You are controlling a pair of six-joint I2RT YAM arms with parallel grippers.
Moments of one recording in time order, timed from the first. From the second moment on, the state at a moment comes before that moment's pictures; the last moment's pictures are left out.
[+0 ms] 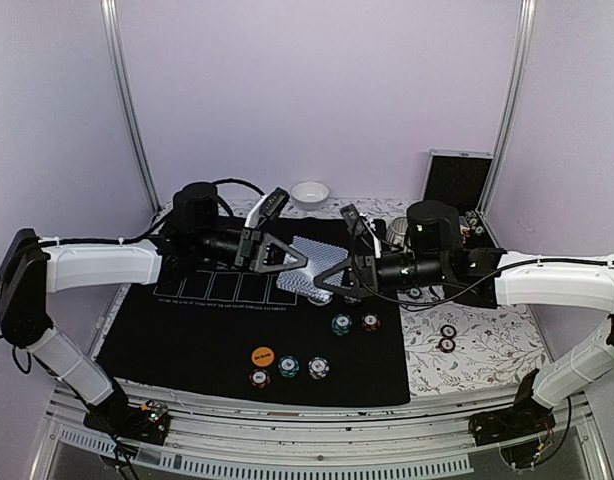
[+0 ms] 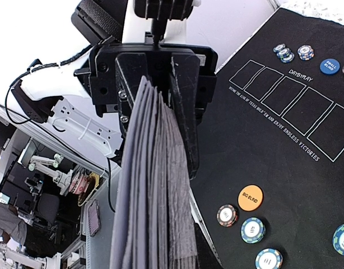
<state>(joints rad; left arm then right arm) -0.68 1.54 0.96 0.45 1.07 -0.74 0.94 1.40 0.94 0.18 -0.52 0.63</state>
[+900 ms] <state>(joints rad) -0.71 1.55 1.00 0.16 0.96 -0.68 1.05 1.54 1.40 -0.44 -0.11 -0.15</state>
